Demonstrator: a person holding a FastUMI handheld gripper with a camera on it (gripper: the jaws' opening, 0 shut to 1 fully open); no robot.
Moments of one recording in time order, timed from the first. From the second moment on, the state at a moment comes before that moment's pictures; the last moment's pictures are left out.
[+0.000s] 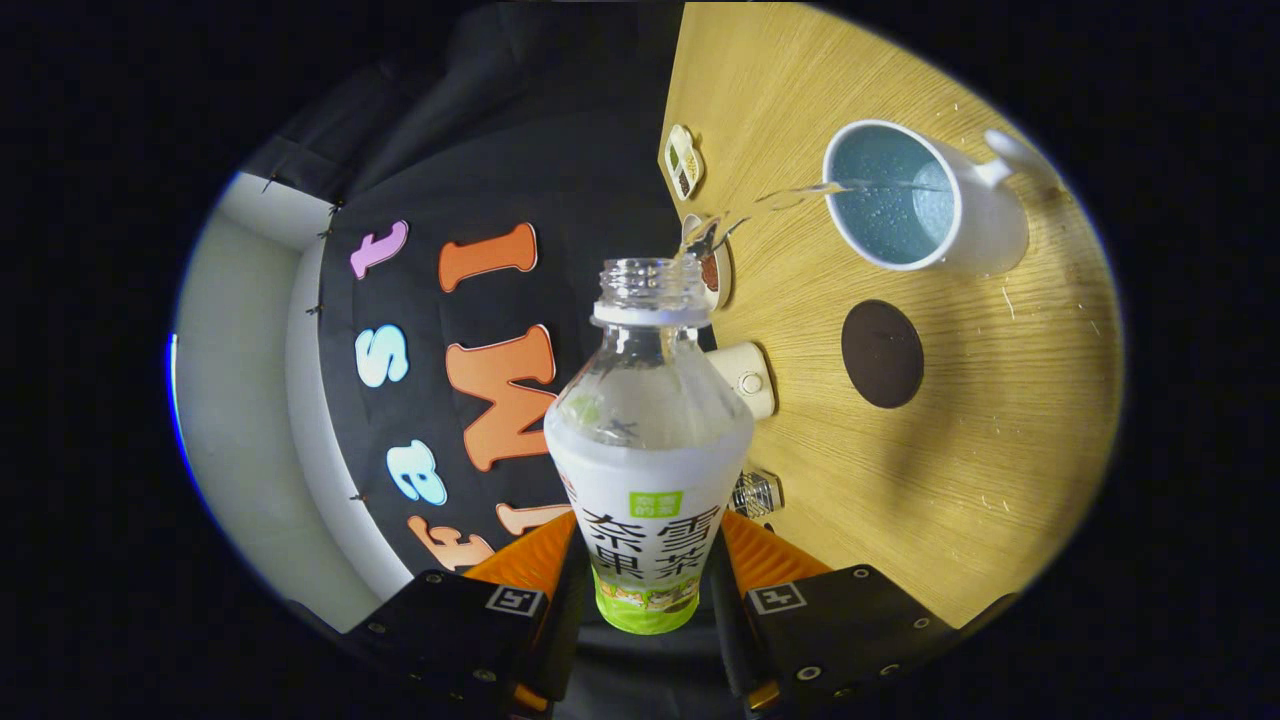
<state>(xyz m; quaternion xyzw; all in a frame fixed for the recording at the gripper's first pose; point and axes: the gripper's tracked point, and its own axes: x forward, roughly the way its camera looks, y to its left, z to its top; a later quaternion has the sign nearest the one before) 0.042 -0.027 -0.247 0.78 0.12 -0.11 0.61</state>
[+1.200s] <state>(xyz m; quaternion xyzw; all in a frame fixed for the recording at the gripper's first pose) 0.050 -0.051 -0.234 0.82 0.10 -0.13 0.55</state>
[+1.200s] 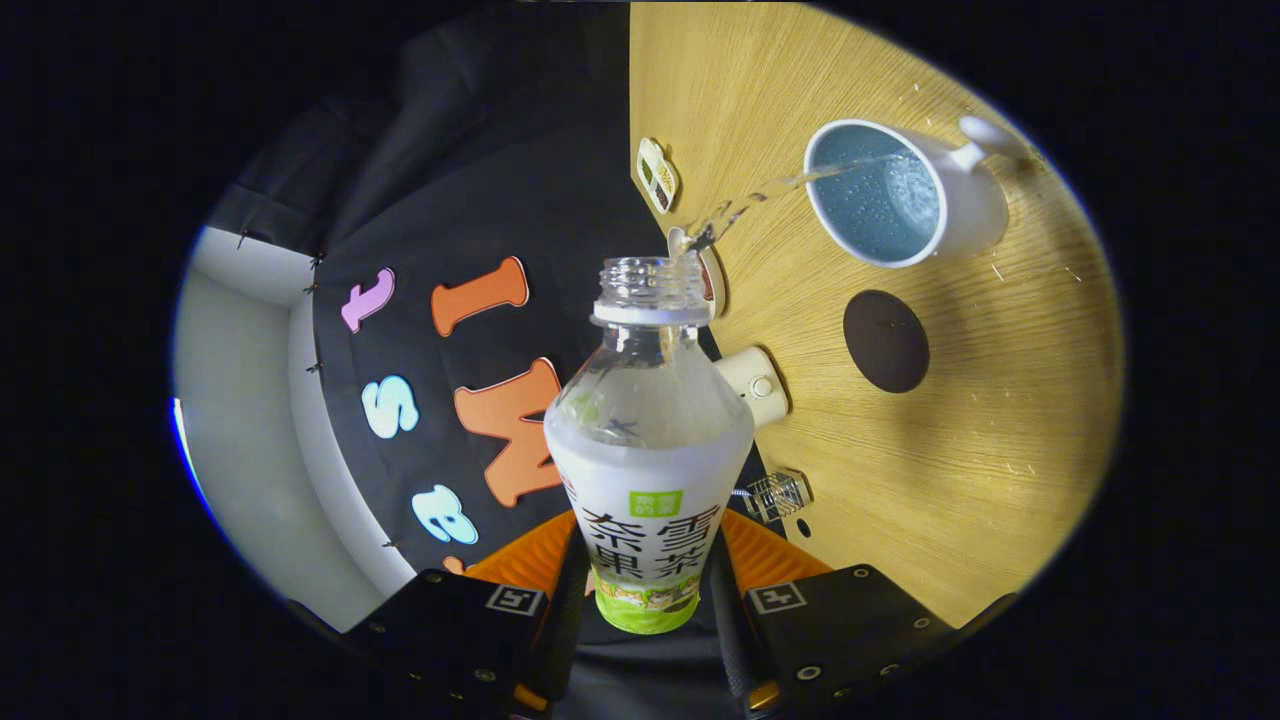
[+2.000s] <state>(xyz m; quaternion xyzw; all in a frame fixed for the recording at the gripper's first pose) 0.052 -0.057 -0.232 0.85 0.09 -0.14 0.50</state>
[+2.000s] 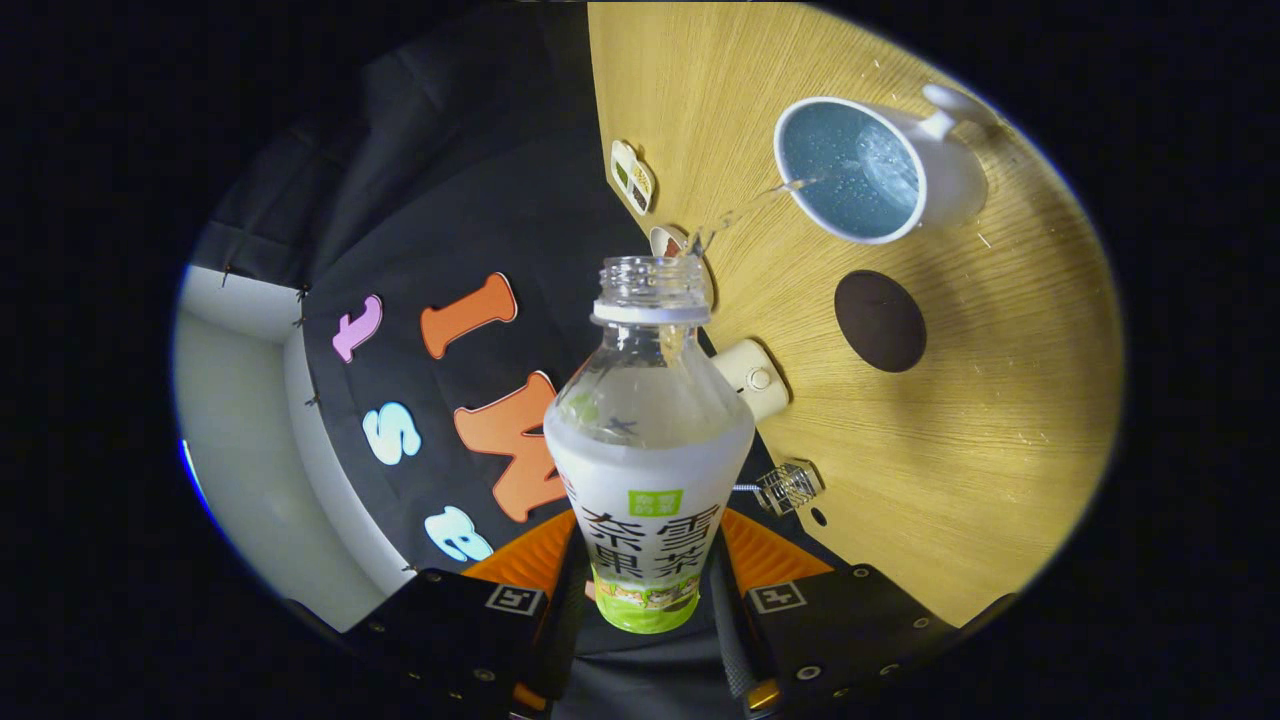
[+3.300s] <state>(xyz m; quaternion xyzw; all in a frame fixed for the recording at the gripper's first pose) 0.053 -0.062 -0.216 0.89 0.05 -0.14 0.43</state>
